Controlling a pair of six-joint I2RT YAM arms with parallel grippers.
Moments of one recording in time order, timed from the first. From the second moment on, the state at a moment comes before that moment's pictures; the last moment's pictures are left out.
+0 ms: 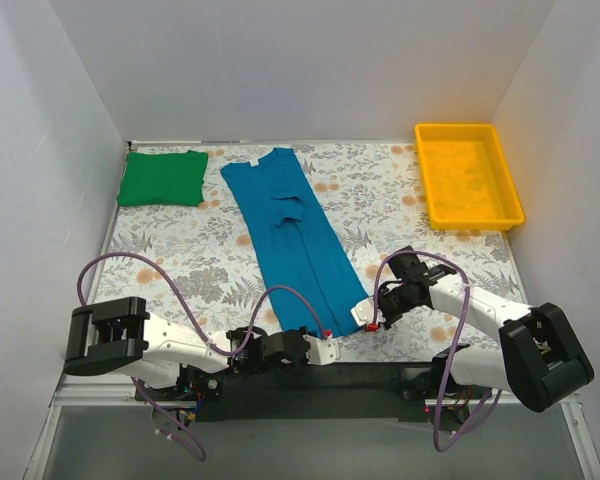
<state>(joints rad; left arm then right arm) -1.46 1.36 0.42 0.21 -0.34 0.22 0.50 1.22 0.51 -0.60 -0.70 -1.58</state>
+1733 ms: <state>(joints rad) -0.40 1.55 0.61 0.47 0.22 0.37 0.54 2.22 1.85 -0.68 -0.46 -0.81</state>
